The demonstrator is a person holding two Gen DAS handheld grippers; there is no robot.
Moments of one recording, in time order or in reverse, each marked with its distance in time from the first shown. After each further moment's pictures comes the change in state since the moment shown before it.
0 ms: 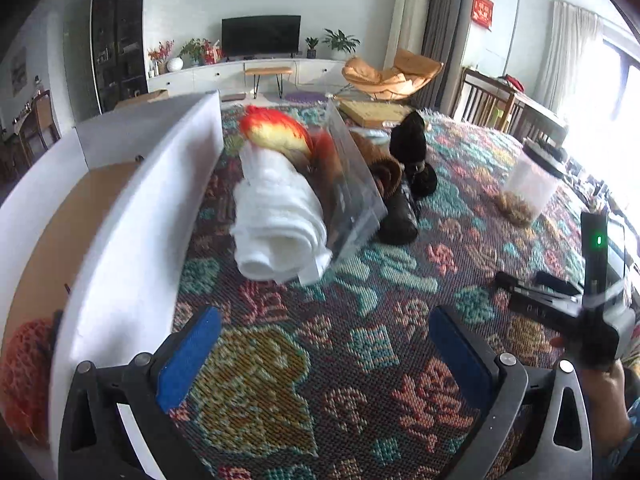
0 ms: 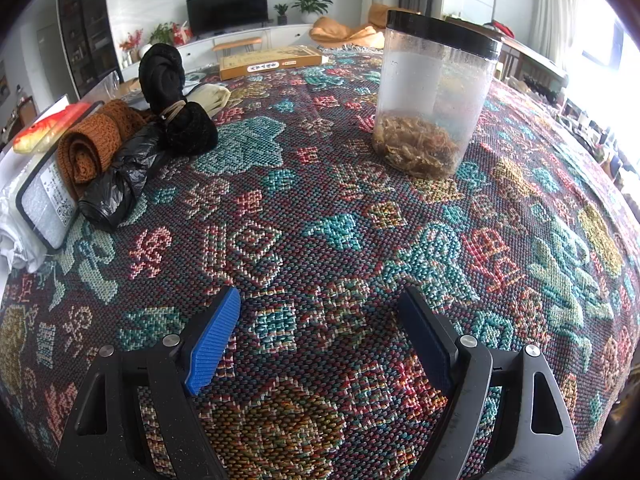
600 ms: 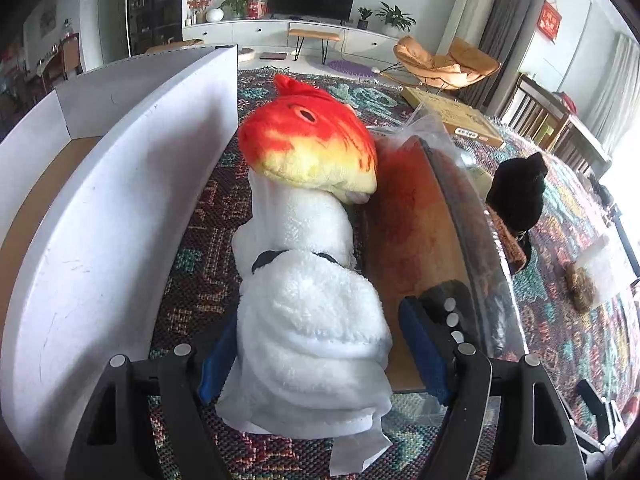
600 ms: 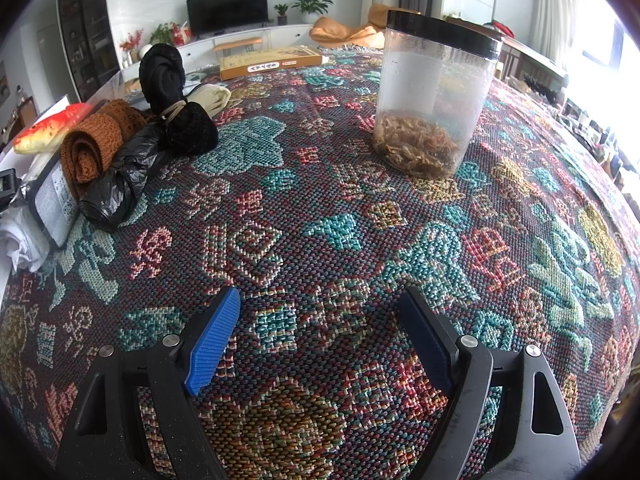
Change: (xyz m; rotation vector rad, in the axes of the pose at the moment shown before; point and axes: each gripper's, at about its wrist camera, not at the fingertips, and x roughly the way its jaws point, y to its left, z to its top) left arm 0.131 0.030 0.067 -0.137 0.160 0.086; right arm 0.000 0.001 0.000 0.000 0.000 0.001
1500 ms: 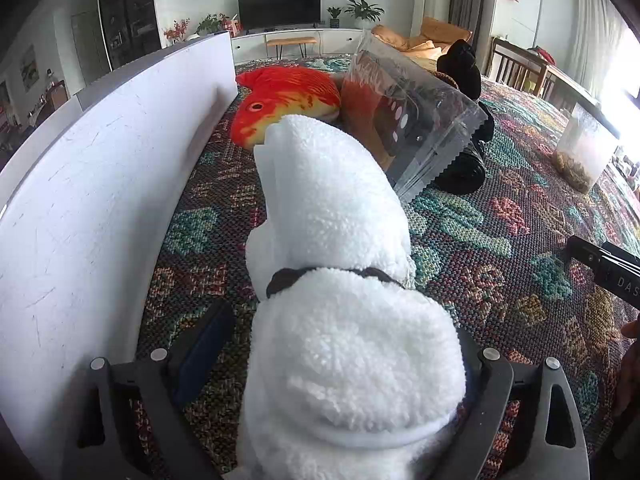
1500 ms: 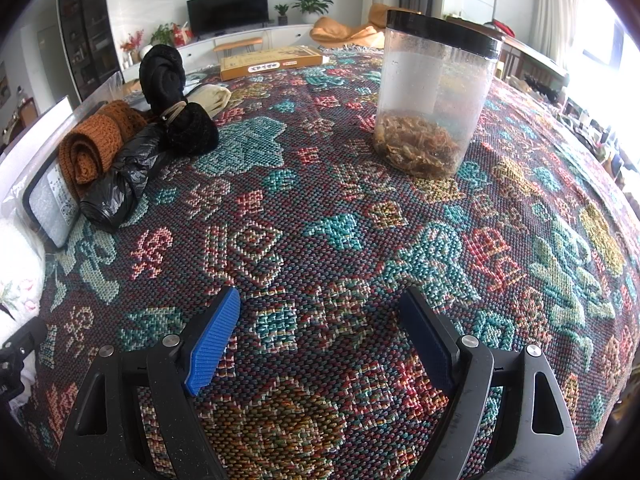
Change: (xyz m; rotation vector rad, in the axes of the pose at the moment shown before) left arm -0.041 0.002 -0.111 0.151 -0.035 0.044; right arm 0.000 0.000 0.000 0.001 -0.001 0.002
